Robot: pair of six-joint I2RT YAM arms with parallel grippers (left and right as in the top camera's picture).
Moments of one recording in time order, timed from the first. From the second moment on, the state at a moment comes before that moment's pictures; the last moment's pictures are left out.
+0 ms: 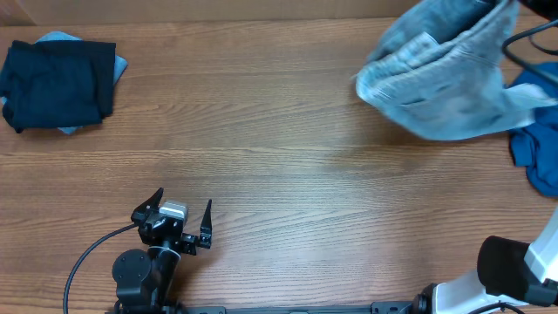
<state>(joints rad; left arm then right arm) 0.05 0.01 0.12 -0.35 0.25 0.13 -0.22 1.74 2.48 -1.09 -0.52 0.40</state>
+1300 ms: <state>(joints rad) 0.05 0.02 0.18 -0.22 0.48 -0.04 0.04 1.74 2.61 -1.10 -0.66 0.41</state>
